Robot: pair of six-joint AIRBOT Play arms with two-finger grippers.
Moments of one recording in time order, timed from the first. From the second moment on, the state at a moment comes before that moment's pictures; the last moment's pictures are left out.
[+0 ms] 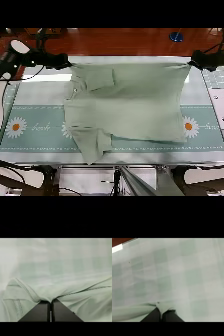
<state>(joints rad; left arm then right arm) 0.03 -1.72 1.57 0.94 -0.93 -1.26 -0.32 -1.65 1.57 -1.13 0.93 1.41</state>
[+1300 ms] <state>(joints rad) -0.03 -1.81 1.52 1.01 -1.25 -1.36 -0.32 -1.66 1.45 -1.31 1.25 1.34</state>
